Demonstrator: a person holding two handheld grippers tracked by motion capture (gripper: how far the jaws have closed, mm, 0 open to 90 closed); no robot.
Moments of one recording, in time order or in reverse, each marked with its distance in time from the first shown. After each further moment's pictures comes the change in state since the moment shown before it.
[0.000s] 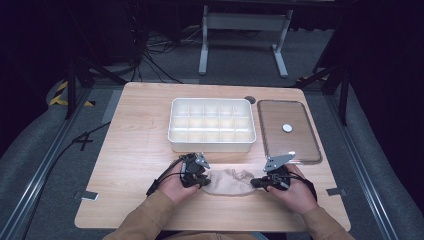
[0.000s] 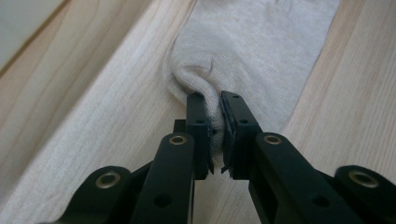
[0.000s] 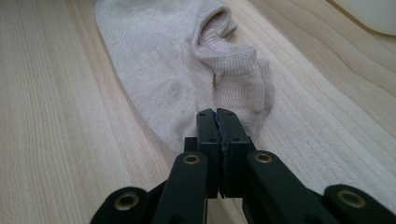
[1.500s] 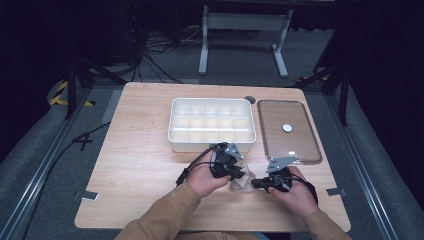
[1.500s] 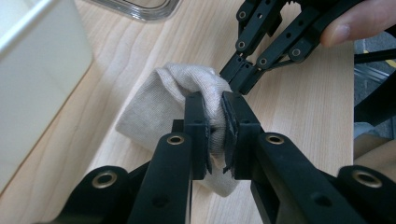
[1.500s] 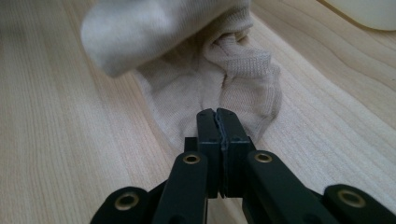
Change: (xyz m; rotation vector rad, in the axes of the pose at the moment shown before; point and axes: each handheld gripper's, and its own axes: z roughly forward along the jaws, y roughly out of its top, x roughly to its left) left arm -0.032 0.082 0.015 -0.130 -0.144 0.113; right arm 0.001 -0.008 0.000 -0.051 -0.004 0.038
